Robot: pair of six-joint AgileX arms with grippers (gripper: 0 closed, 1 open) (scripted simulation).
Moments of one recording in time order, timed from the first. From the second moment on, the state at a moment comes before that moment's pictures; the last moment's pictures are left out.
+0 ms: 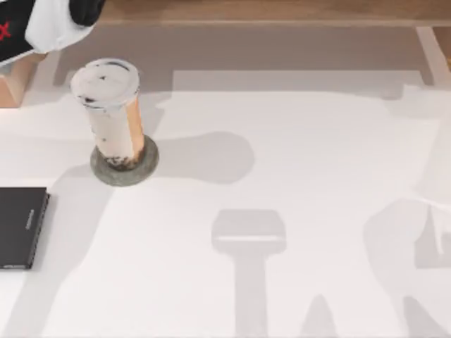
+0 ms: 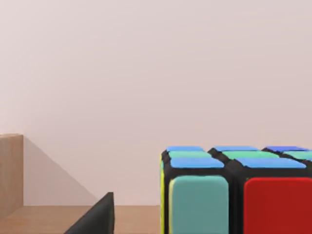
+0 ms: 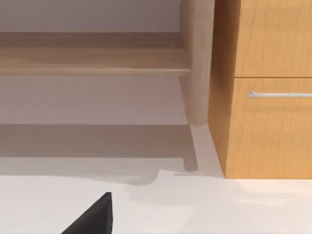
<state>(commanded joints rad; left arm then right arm) -0.39 1.92 1.53 0.81 -0.29 0.15 0.00 0.00 0.00 0.00 0.00 0.00</state>
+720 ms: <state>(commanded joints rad) -0.04 1.84 1.49 0.92 -0.16 0.06 0.00 0.00 0.00 0.00 0.00 0.00</state>
